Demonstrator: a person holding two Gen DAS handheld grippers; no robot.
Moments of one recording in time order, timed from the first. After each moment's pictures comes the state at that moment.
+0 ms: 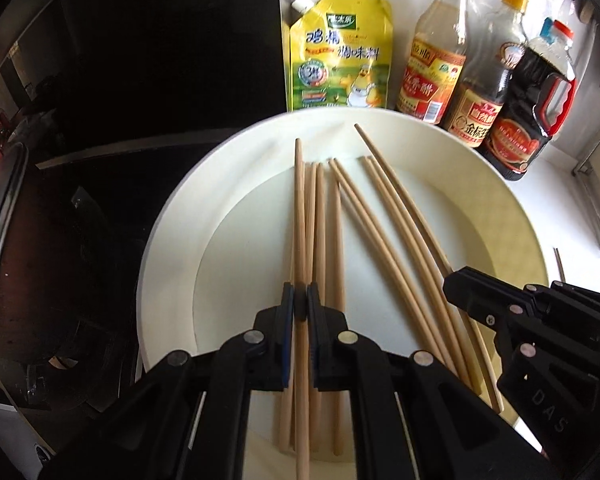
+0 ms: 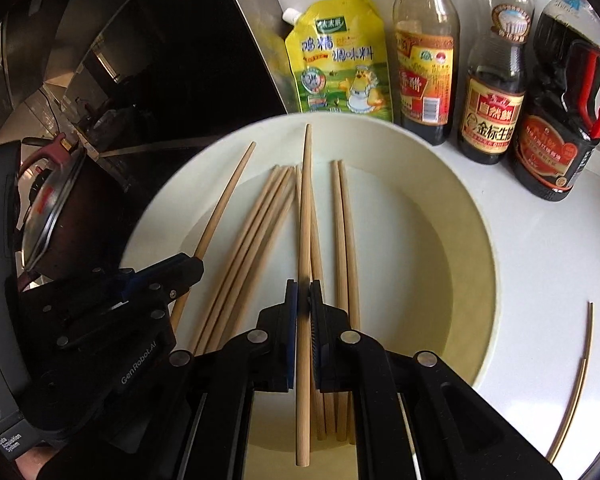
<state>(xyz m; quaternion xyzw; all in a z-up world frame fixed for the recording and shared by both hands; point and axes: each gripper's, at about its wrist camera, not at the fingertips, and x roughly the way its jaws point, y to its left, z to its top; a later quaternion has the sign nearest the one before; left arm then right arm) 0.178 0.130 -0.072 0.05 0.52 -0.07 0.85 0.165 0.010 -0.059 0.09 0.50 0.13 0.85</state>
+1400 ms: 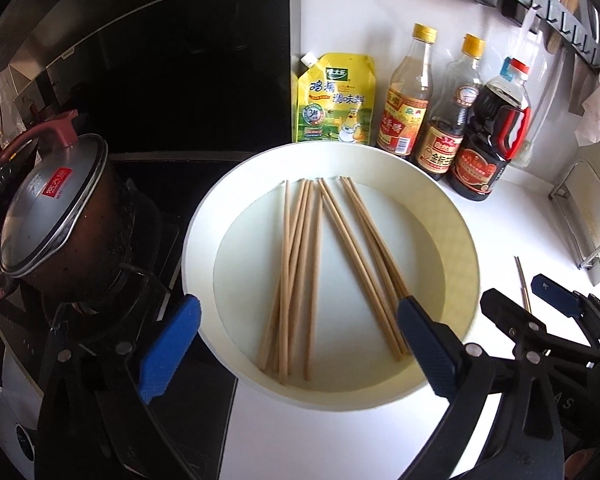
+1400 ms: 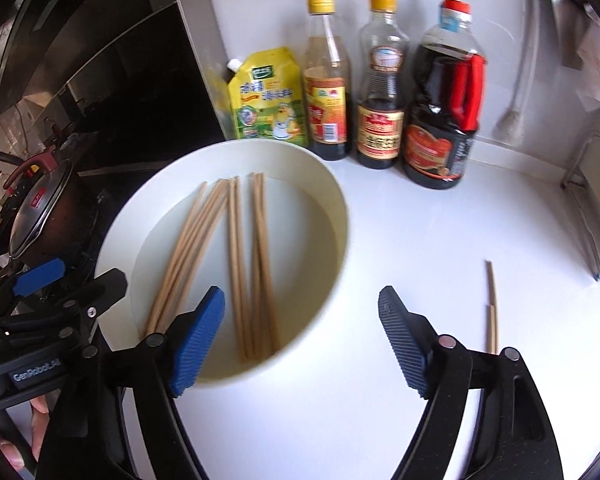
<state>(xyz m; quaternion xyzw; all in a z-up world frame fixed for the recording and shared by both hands) 0.097 0.126 -0.005 0.02 0.46 -0.05 0.89 0.069 -0.051 -0.019 0.06 0.44 0.02 0.90</state>
